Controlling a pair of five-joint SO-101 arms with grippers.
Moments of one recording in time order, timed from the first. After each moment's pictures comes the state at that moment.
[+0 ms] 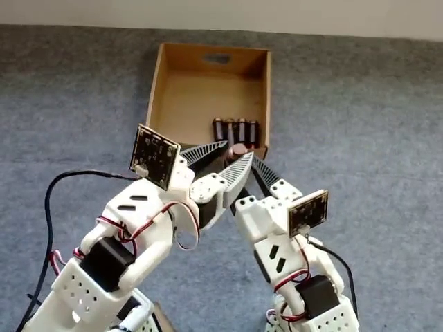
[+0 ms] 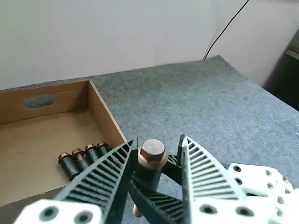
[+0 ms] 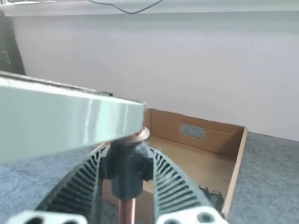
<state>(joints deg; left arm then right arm) 32.7 -67.6 50.4 39.3 13.2 -29.0 -102.3 84.8 23.2 -2.4</state>
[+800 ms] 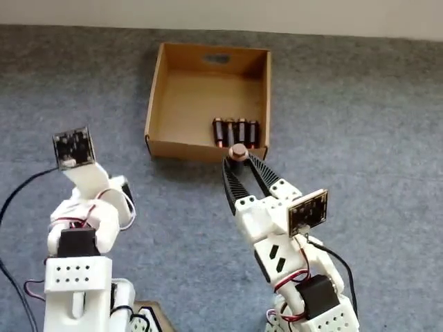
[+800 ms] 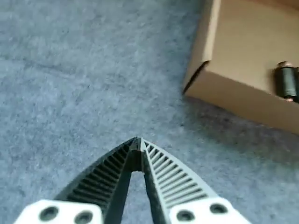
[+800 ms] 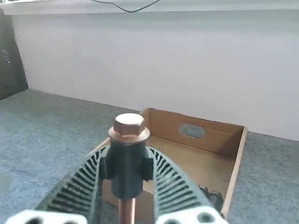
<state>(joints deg) -10.9 -67.8 72.8 49.9 13.3 -29.0 -102.3 84.5 23.2 -2.2</state>
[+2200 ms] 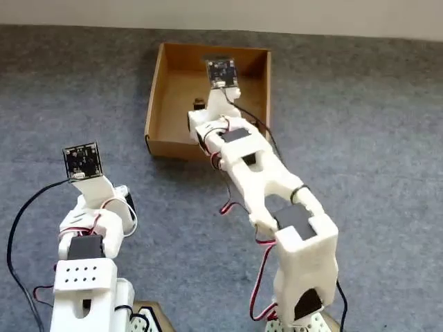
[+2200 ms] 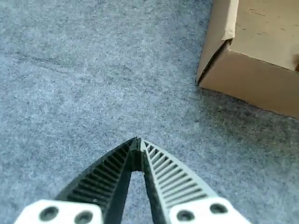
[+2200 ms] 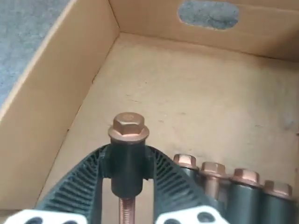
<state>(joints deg) -11.5 -67.9 82.4 38.2 9.8 -27.3 22.8 6.5 16.4 -11.8</state>
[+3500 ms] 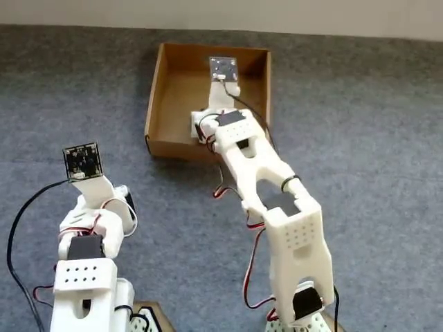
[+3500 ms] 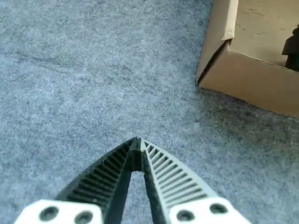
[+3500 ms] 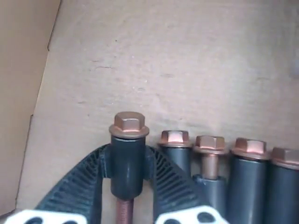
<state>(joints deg) -11.5 -67.9 82.4 38.2 9.8 -26.5 35.4 -13.3 38.5 -18.9</state>
